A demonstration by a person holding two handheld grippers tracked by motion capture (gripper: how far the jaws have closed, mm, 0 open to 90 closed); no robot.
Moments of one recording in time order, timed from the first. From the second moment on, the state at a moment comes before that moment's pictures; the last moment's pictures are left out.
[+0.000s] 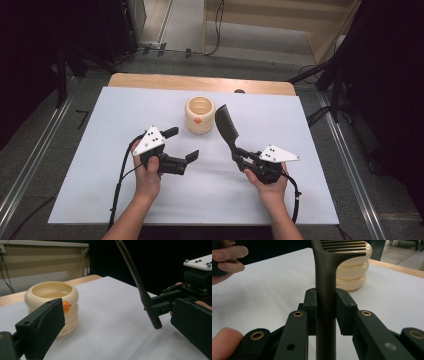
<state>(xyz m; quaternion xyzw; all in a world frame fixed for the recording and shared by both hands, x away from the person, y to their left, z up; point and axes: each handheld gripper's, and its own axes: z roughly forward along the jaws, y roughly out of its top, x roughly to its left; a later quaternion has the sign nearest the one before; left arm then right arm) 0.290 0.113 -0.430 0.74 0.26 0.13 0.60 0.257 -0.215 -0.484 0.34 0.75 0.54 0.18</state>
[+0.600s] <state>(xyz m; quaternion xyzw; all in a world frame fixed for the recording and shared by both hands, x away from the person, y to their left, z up) 0.294 0.090 -0.423 0.74 0.26 0.10 0.61 0.254 -0.200 -0.482 0.32 0.75 0.55 0.18</state>
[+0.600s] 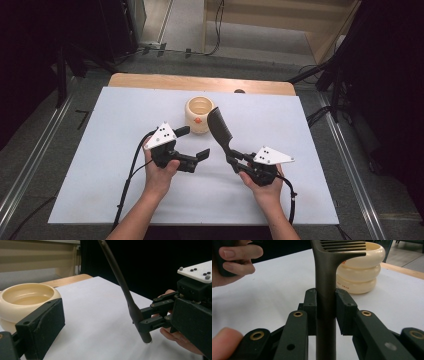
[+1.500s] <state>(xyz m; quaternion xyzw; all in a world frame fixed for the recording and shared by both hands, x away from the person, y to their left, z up) 0.301 0.063 -0.422 0.74 0.32 0.05 0.58 0.247 -0.179 -0.480 0.30 0.76 0.55 0.18</state>
